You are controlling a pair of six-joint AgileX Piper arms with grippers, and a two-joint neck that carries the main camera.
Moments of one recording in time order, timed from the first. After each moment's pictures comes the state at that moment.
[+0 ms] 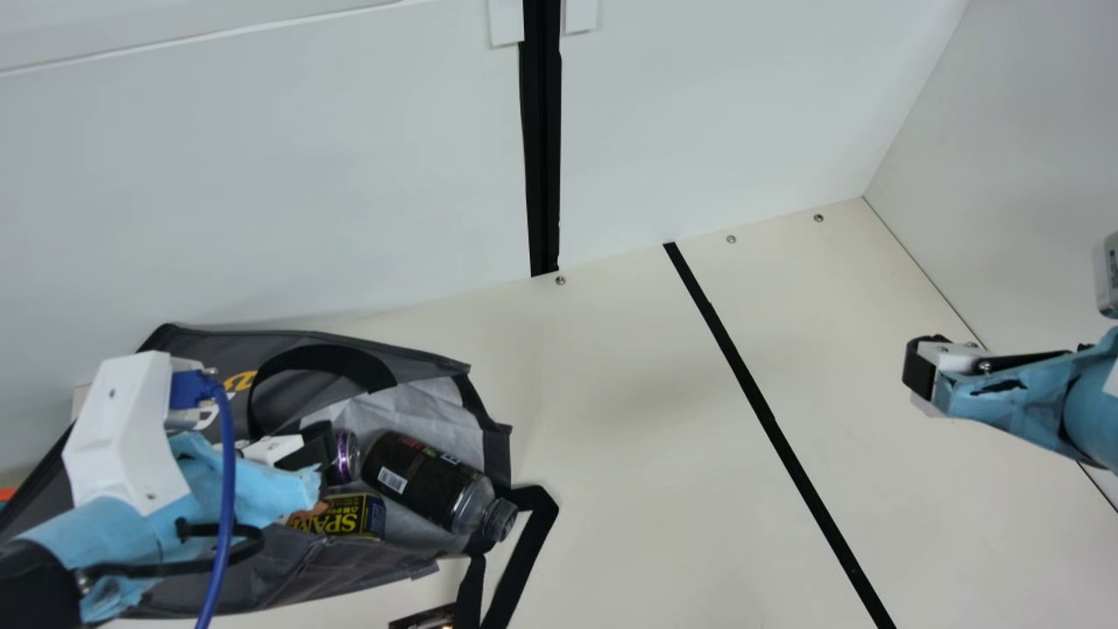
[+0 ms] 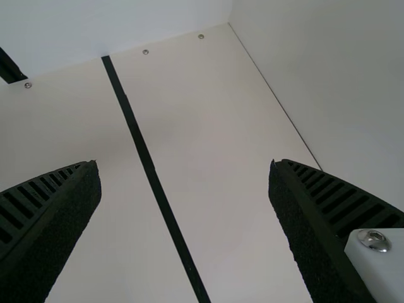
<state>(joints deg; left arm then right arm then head) -24.8 81.1 -70.5 -26.8 38.9 4.1 -29.4 55.6 -80.5 0.6 69.9 -6.1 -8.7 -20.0</state>
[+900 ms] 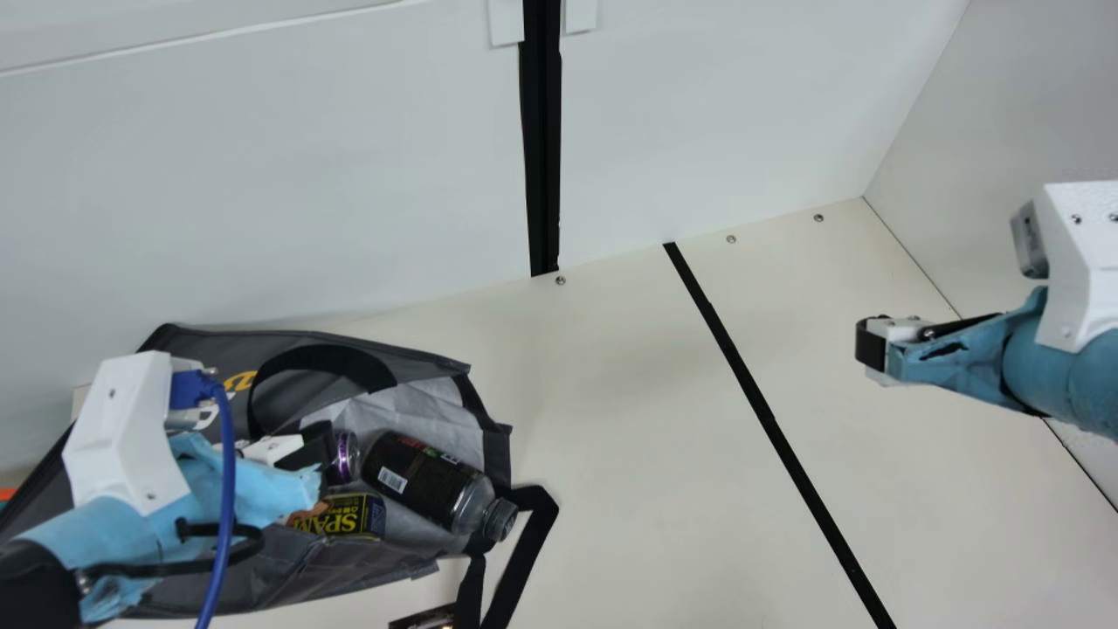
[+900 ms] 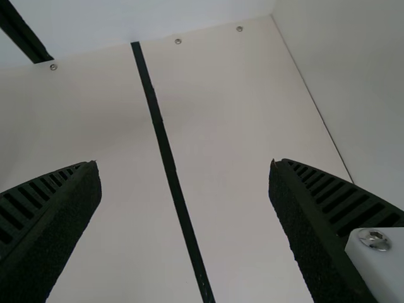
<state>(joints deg) -24.8 81.1 -70.5 -26.8 38.9 4.1 -27.9 62.5 -79.7 6.0 66.2 -12.2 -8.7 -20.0</state>
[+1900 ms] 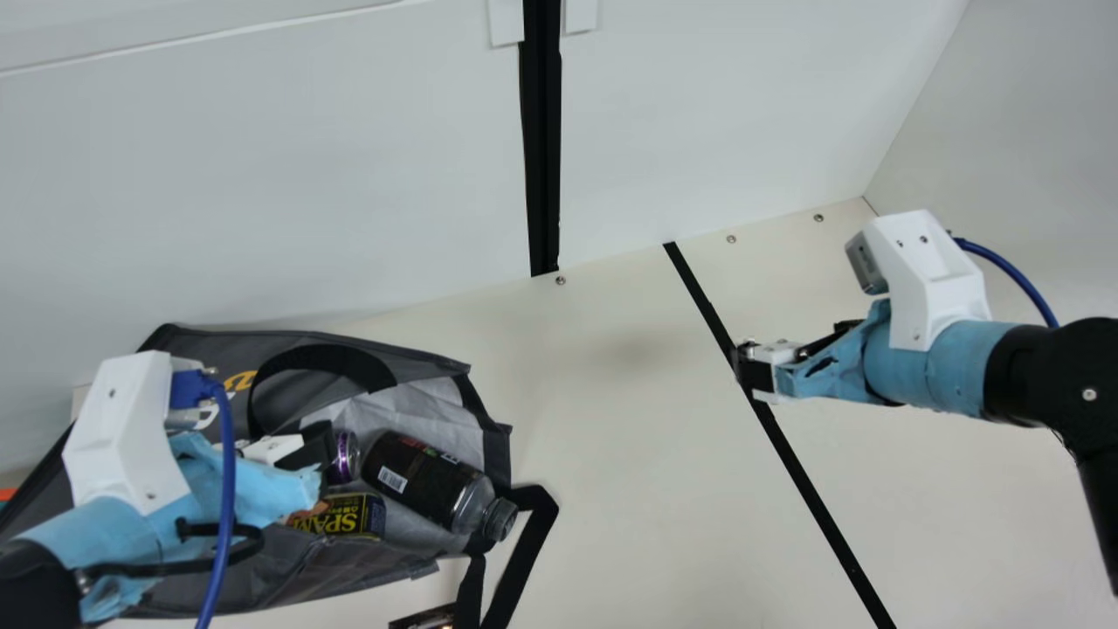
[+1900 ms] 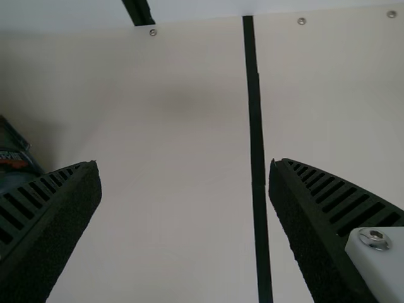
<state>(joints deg) -24.8 81.1 -70.5 -26.8 38.9 4.1 -24.1 69.0 -69.0 24.4 58.3 -28.6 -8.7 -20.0</state>
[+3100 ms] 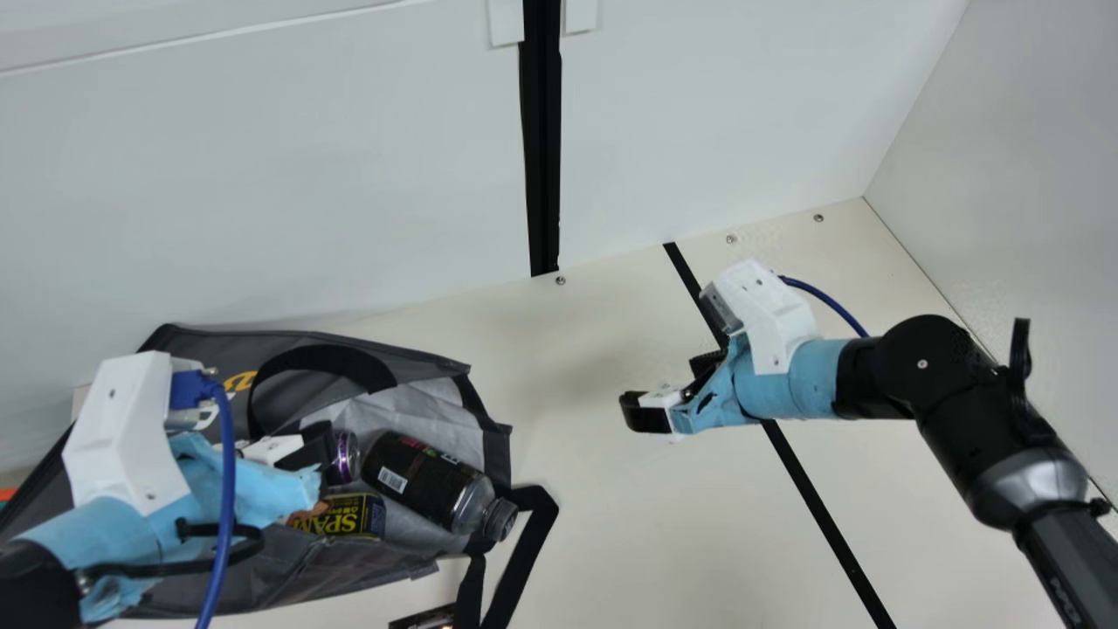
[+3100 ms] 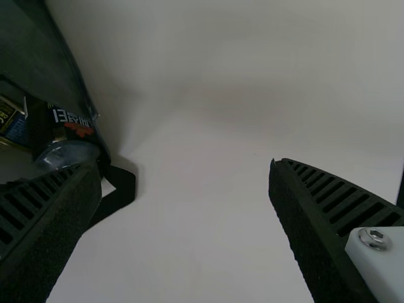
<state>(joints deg) -24.8 81.1 -70.5 -26.8 38.9 4.1 -14.4 81.1 -60.5 43.1 50.8 -49.2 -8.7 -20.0</state>
